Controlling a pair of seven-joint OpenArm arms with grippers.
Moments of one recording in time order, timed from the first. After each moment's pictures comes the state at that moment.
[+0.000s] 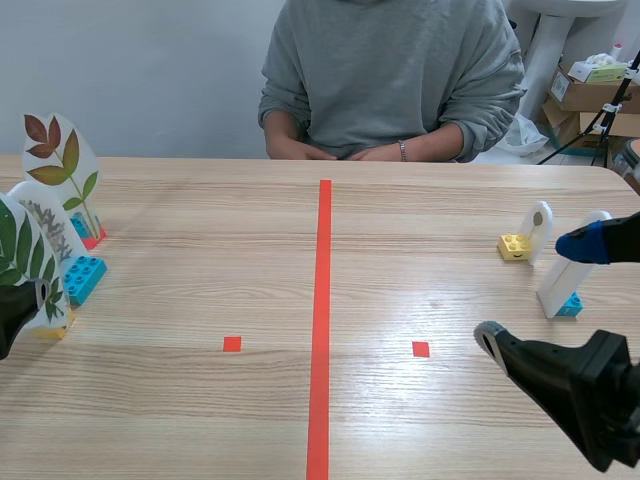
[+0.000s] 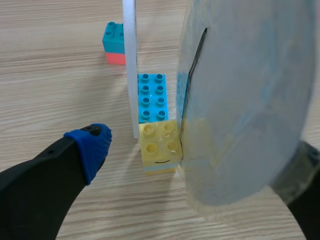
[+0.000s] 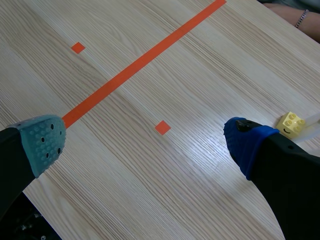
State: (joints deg) left arm 17.2 -28.6 -18.3 77.1 -22.9 -32.5 1.6; right arm -39.9 23.2 21.3 124.2 21.8 45.3 -20.3
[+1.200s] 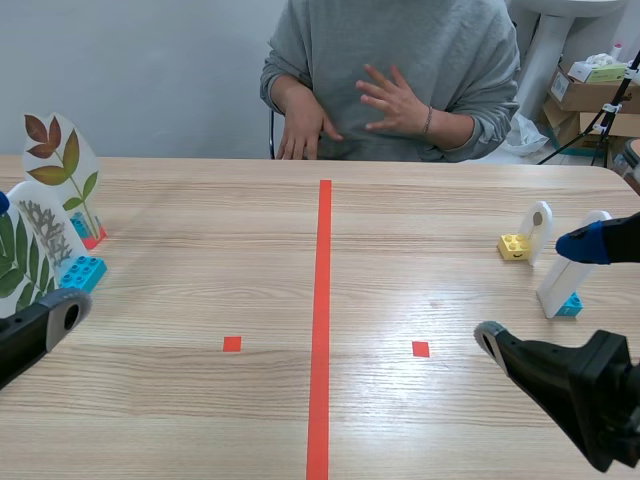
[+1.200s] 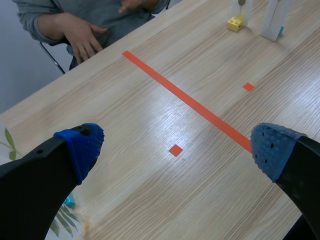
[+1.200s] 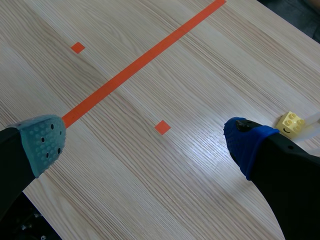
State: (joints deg) left arm 53.7 -29.0 -28.6 130.4 -23.1 -39.5 3.2; right arm -39.9 23.2 21.3 124.2 21.8 45.3 -20.4
